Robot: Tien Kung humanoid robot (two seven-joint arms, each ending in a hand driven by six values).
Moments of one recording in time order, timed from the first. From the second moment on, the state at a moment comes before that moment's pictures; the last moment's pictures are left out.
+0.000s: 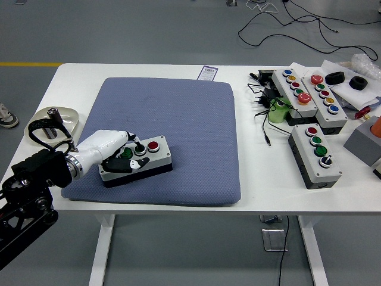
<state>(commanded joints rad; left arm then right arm) -0.42 0.49 -0.87 -1.50 1.95 -0.17 0.25 0.13 -0.04 1.52 0.18 -2.17 -0.14 -0.23</state>
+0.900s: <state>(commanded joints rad) -0.49 0.44 -0.82 -1.48 1.91 -0.03 0.23 0.14 -0.04 1.50 0.18 -2.15 -0.14 -0.23</state>
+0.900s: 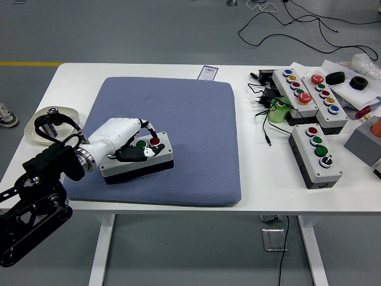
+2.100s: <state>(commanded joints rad) -0.37 0.35 -1.11 -1.52 1.69 0.36 0.23 0.14 -0.04 1.52 0.18 -2.17 -0.14 -0.23</state>
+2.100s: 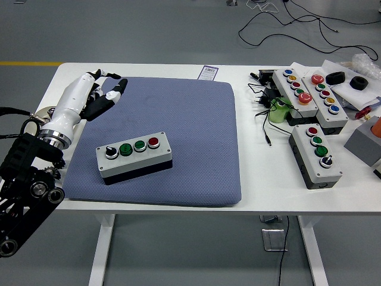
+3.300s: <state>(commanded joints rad) -0.06 0.12 -1.46 -1.49 1.00 0.21 0.00 0.13 -0.04 1.55 0.18 -2.20 -0.14 -0.23</state>
